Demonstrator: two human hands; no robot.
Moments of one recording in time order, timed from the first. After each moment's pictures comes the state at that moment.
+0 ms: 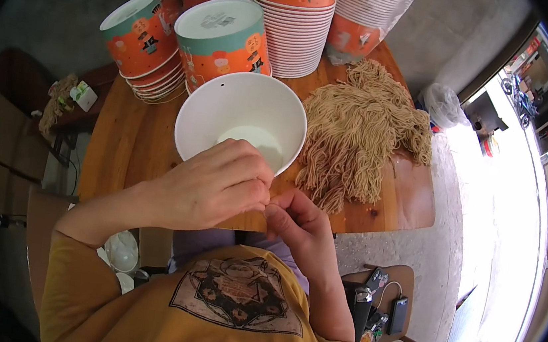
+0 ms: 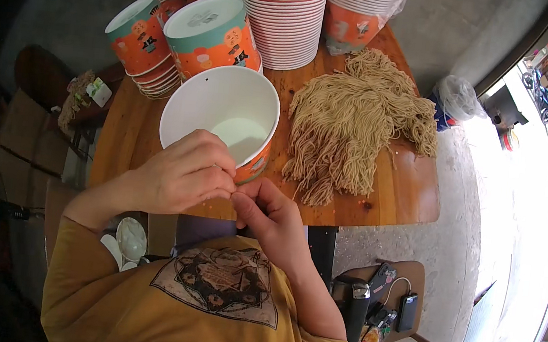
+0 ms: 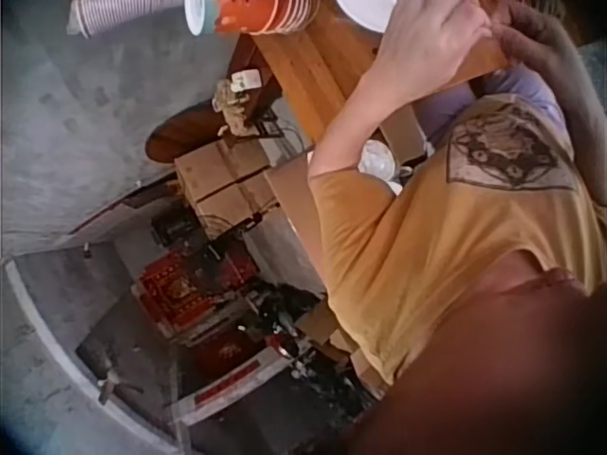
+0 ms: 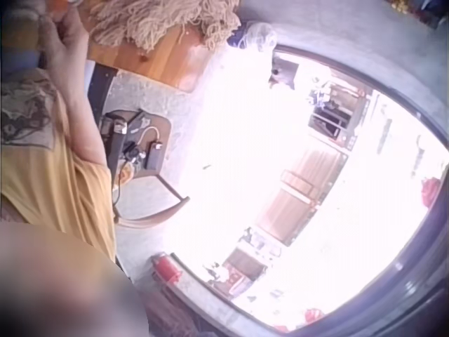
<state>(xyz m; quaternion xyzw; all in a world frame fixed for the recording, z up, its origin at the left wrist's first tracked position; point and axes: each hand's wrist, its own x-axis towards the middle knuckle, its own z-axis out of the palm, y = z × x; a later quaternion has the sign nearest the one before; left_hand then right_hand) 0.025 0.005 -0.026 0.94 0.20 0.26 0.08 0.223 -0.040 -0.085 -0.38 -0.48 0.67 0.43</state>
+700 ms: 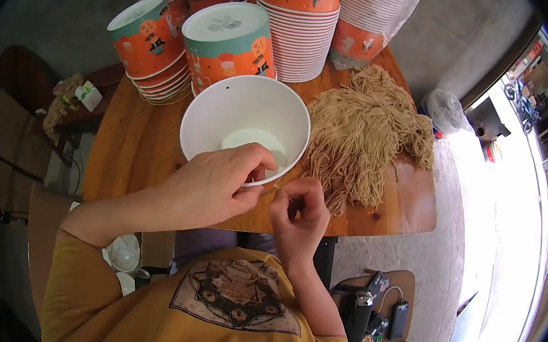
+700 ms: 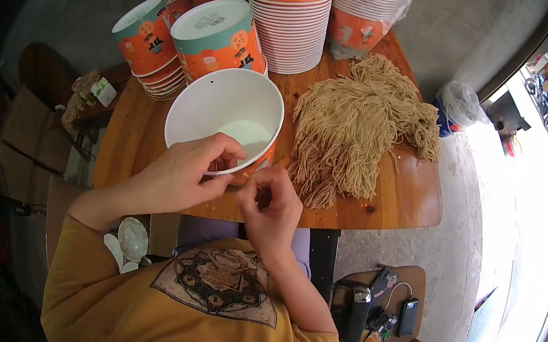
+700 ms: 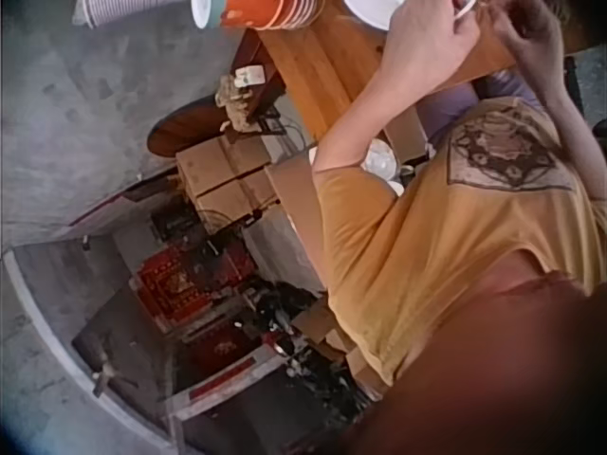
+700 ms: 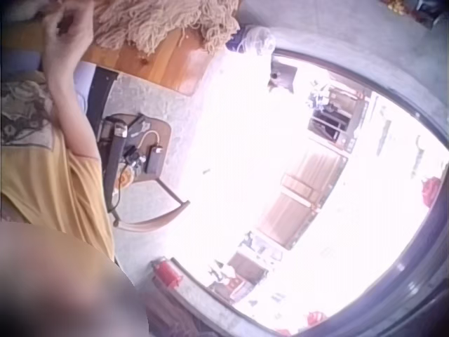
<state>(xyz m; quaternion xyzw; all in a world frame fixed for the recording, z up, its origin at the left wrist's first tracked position) 0.030 -0.004 -0.030 0.83 0.43 0.24 0.27 0.189 -0.029 -0.106 -0.43 -0.53 0.39 0.62</state>
